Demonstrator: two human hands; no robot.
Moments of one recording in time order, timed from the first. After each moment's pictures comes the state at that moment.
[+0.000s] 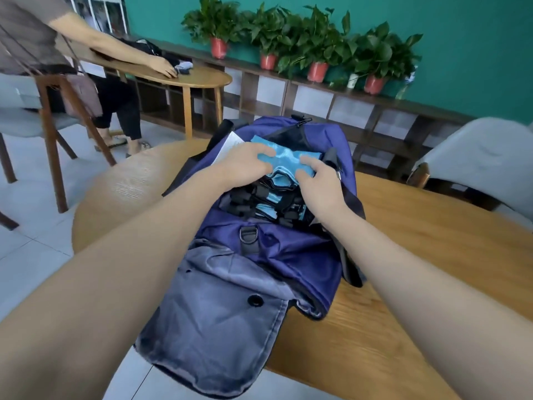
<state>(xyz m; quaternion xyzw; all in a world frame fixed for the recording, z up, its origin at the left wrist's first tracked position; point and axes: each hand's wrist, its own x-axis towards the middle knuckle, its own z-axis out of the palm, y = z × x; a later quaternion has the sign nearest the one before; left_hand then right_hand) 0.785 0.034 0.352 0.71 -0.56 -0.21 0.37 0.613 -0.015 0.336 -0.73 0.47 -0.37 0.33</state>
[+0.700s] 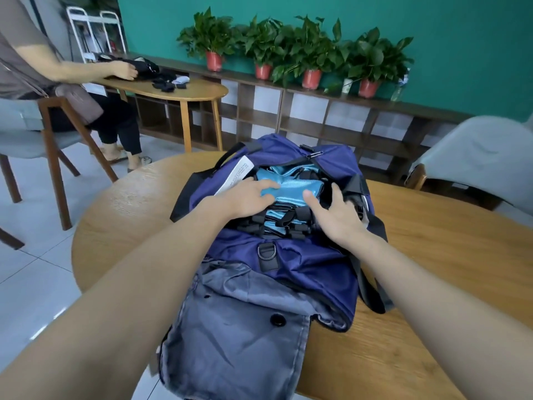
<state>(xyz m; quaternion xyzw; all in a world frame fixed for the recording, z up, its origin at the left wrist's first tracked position) 0.778 0.016 0.308 0.73 -0.63 -0.17 0.21 0.557 -0.029 0.318 -0.74 0.57 -0.19 0.29</state>
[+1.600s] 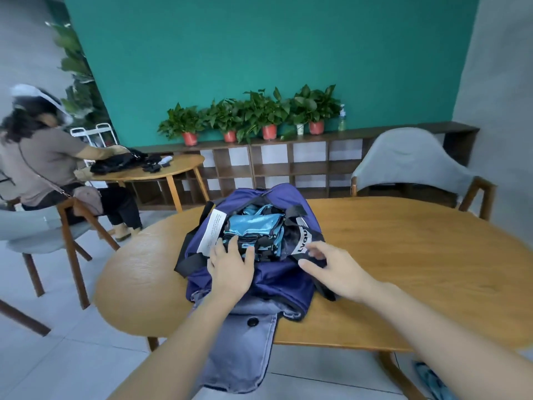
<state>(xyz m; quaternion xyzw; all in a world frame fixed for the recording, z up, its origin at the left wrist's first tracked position) 0.600 0.143 0.309 0.82 -0.48 -0.03 0.31 0.355 0.098 0.336 -0.82 0.43 -0.24 0.30</state>
